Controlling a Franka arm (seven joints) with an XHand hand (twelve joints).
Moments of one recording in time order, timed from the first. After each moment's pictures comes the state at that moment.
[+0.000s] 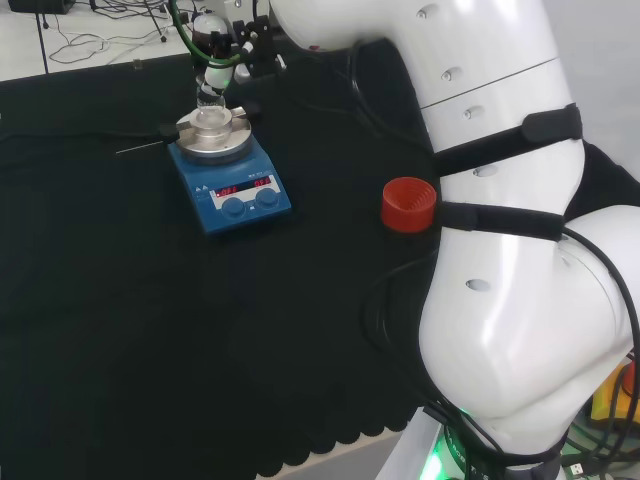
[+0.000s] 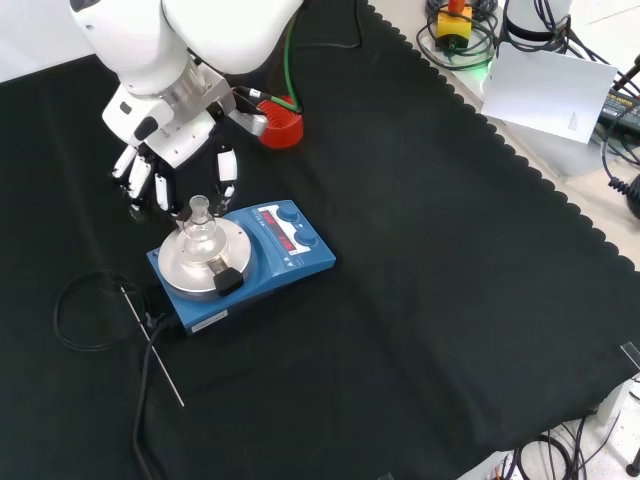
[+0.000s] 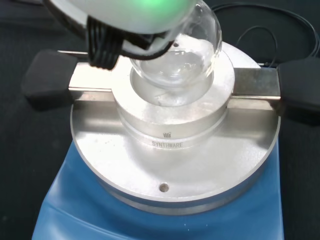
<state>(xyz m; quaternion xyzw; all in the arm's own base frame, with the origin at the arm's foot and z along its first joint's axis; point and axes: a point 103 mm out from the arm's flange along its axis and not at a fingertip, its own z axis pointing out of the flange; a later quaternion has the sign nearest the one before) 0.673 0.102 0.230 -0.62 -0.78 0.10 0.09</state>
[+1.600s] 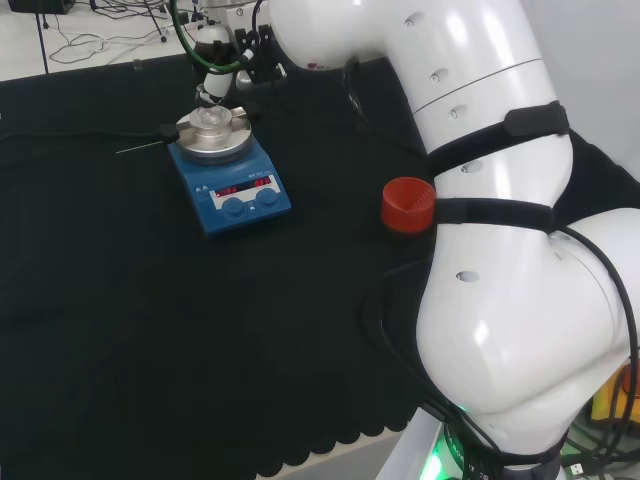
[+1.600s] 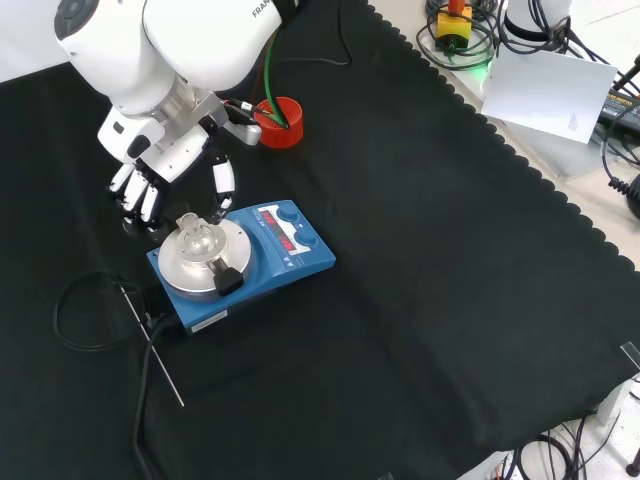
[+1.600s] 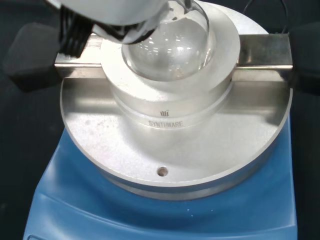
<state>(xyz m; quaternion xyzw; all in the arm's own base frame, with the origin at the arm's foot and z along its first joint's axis) 0.681 0.099 0.208 -0.61 -0.77 0.11 0.13</state>
